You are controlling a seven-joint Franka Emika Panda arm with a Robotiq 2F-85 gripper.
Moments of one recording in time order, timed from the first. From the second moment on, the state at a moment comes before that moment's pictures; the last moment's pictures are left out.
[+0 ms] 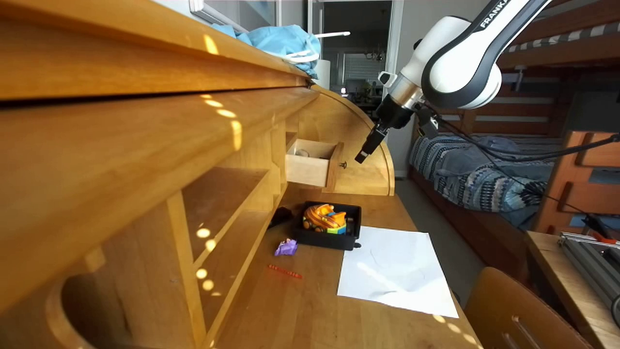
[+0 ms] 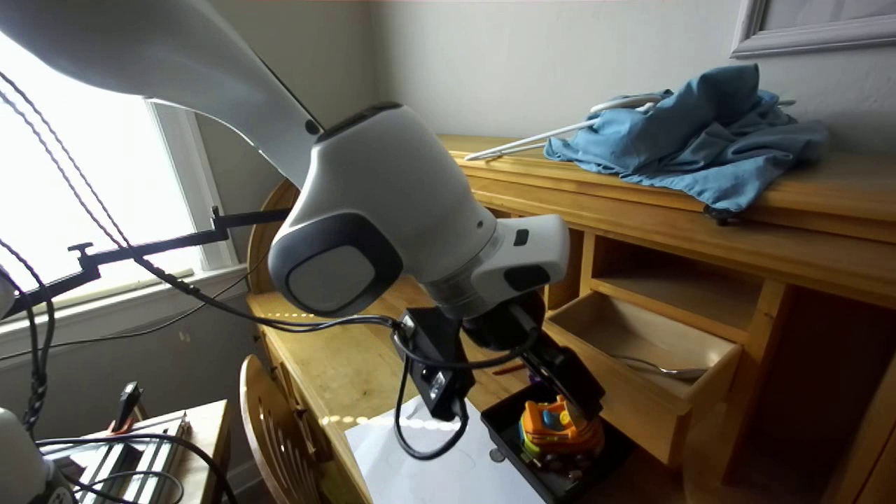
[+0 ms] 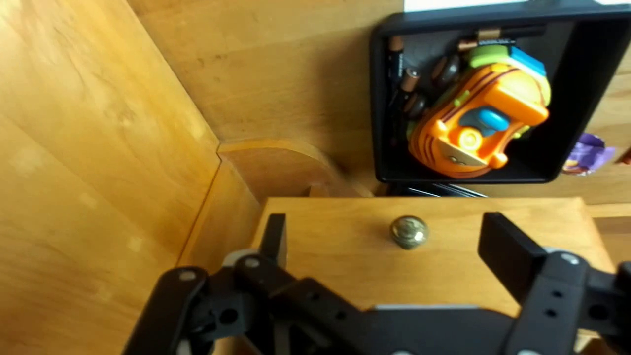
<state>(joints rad) -0.05 0.07 -0.14 -2.49 0.20 3.15 -0.44</state>
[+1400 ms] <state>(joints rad) -0.04 0.07 -0.16 -2.43 0.22 2.94 -0.37</state>
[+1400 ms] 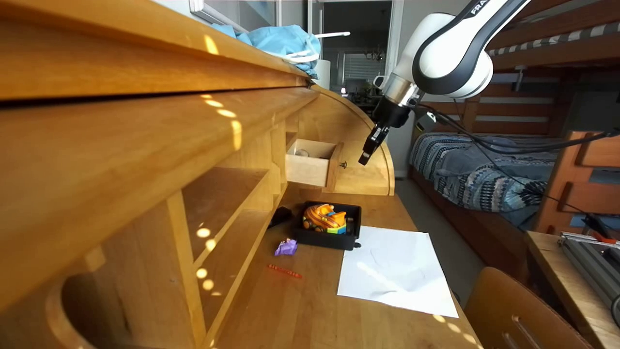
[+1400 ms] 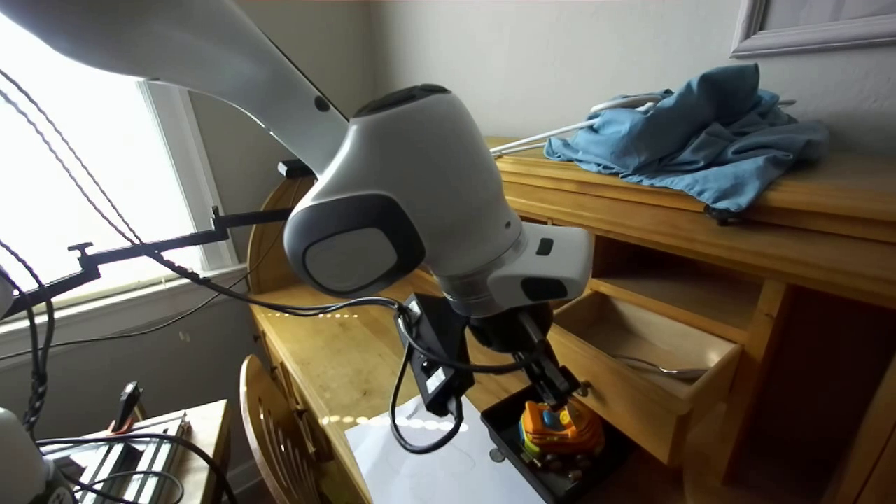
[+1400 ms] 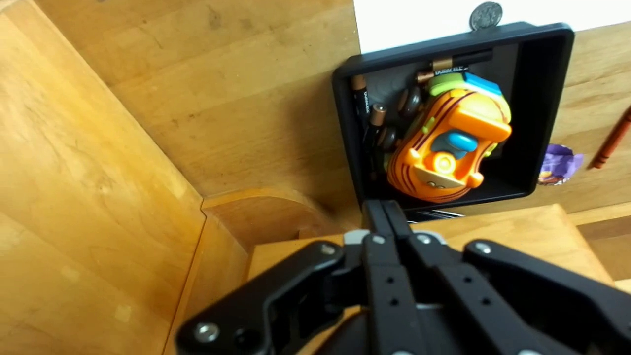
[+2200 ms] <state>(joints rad) -0.02 0.19 -0.17 -2.39 0.21 3.18 -0.37</state>
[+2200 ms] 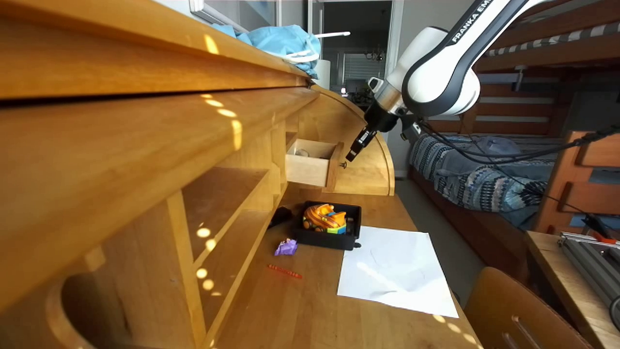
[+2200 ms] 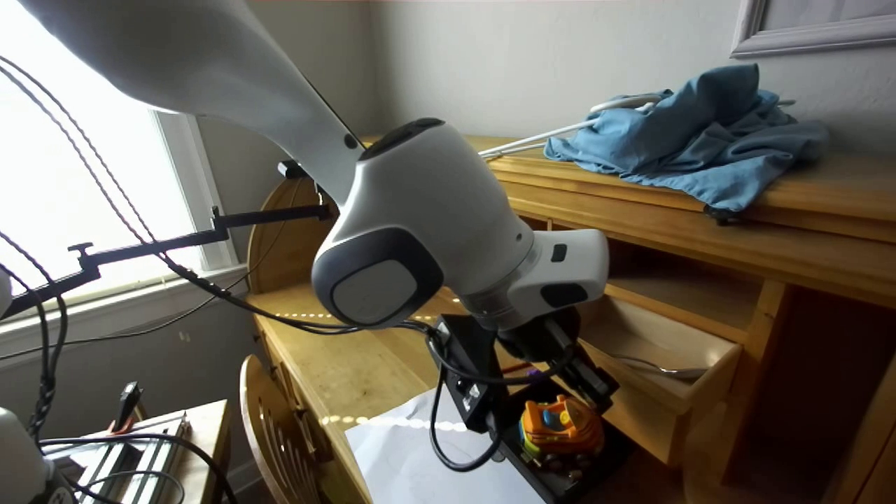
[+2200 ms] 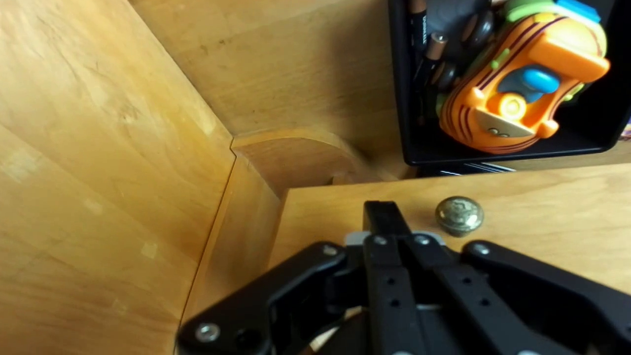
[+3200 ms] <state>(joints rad) 0.01 0.28 -0.18 -2.35 0.16 3.33 -0.28</state>
